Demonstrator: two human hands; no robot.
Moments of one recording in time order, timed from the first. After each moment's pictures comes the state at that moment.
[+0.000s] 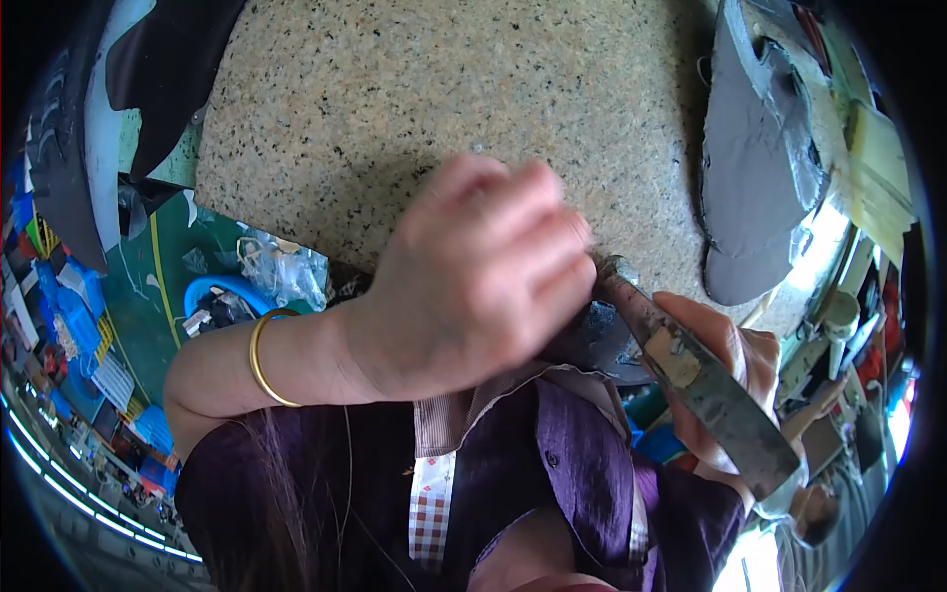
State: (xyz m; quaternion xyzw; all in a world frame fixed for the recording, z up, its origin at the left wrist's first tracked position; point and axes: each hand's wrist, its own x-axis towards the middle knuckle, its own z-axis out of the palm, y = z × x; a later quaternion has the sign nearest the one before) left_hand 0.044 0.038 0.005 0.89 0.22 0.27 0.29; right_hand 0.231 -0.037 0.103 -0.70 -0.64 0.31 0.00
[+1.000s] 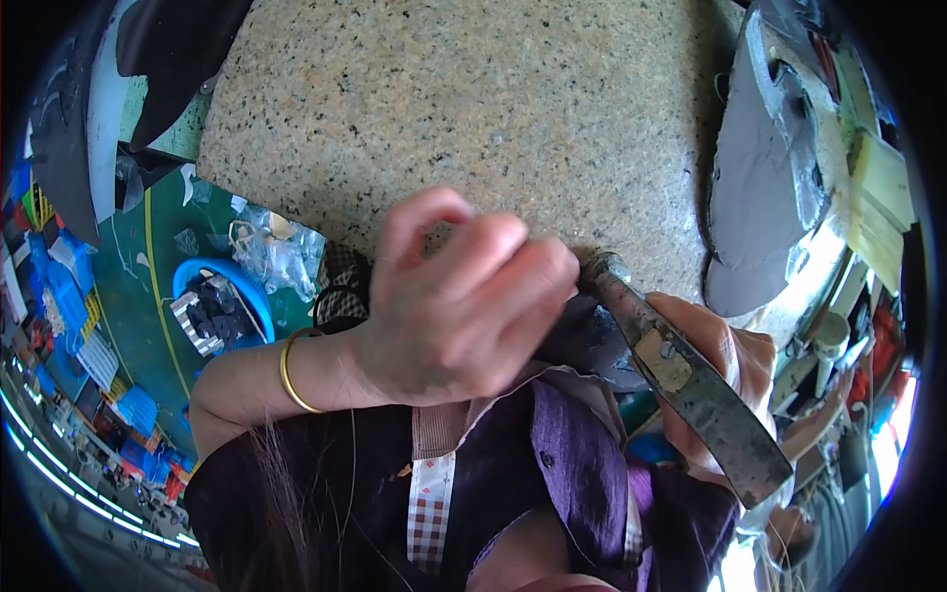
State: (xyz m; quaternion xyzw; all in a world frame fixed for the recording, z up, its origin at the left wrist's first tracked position) left_hand 0.030 0.006 0.002 0.89 0.31 0.28 0.17; right_hand 0.231 -0.031 0.095 -0.63 -0.68 0.36 0.10
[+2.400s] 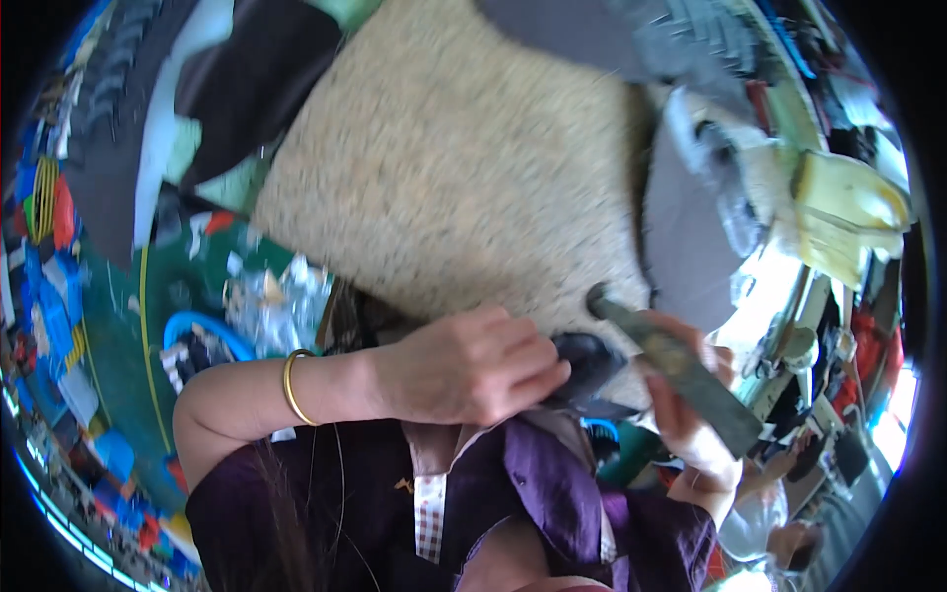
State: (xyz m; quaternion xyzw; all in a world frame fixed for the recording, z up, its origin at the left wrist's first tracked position) left_hand 0.029 0.024 0.004 0.92 0.11 0.27 0.26; right_hand 0.260 -0.045 0.094 -0.65 -0.68 0.30 0.14
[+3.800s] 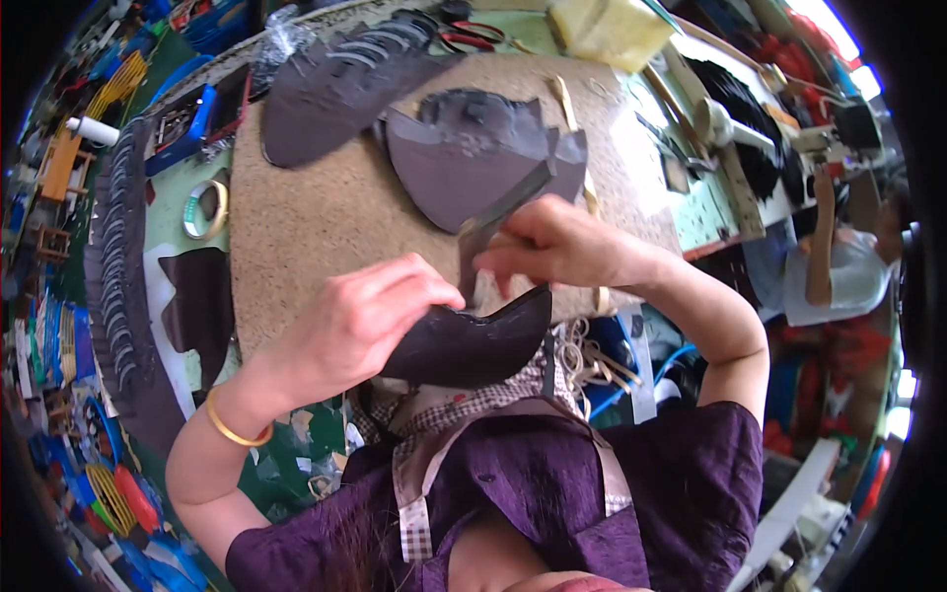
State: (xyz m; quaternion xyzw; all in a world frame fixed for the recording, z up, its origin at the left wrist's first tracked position) left_hand 0.065 0.060 0.113 0.91 -0.06 0.12 0.38; right_hand 0.271 -0.072 0.131 -0.63 -0.50 0.55 0.22
